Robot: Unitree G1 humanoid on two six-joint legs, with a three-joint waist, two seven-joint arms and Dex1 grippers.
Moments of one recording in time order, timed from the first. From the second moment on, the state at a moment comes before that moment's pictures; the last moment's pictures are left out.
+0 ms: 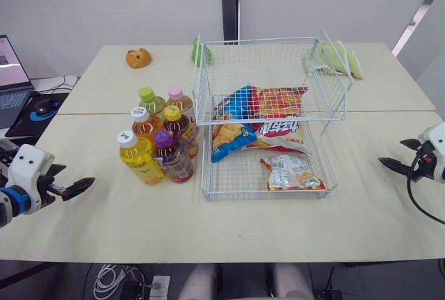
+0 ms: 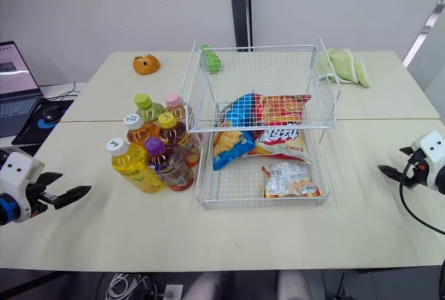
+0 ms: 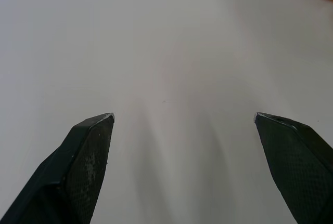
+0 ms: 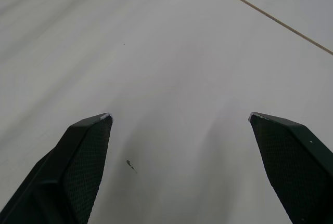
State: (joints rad) left arm -0.01 0.98 0.46 0.30 -0.29 0.37 -0.92; right arm -0.47 -0.97 -0.21 0.85 0.14 -0.06 1.07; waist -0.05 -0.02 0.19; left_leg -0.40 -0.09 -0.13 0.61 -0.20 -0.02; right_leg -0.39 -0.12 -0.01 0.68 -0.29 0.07
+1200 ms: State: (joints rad) left arm -0.06 0.97 0.48 0.40 -0.39 0.24 -0.98; right arm -0.49 -0.97 -0.22 0.90 0.16 -0.21 0.99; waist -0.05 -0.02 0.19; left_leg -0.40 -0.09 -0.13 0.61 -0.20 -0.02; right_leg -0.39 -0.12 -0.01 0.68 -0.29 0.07
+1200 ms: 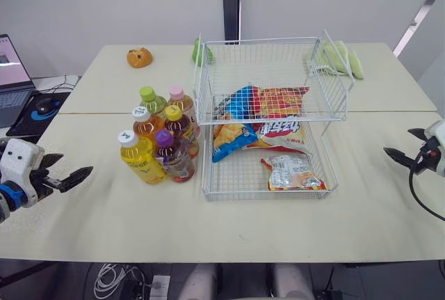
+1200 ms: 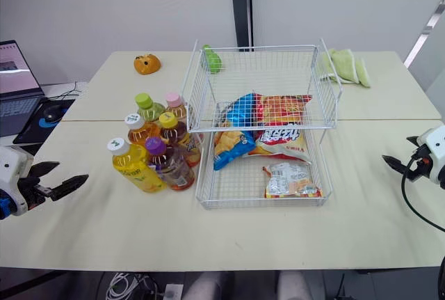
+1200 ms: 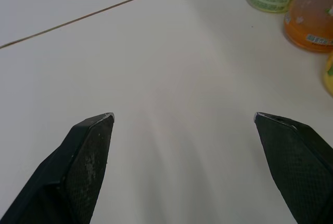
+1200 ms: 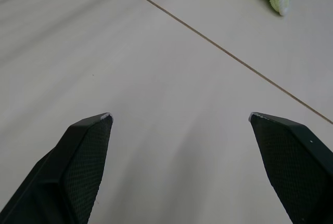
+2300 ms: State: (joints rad) left arm 0.13 0.96 0.74 0.07 -0.52 0.48 -0.97; right arm -0.60 -1.15 -0.38 -0.26 0.97 0.65 1.17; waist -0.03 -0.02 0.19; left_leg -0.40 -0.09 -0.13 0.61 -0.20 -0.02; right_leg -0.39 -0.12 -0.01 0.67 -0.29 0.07
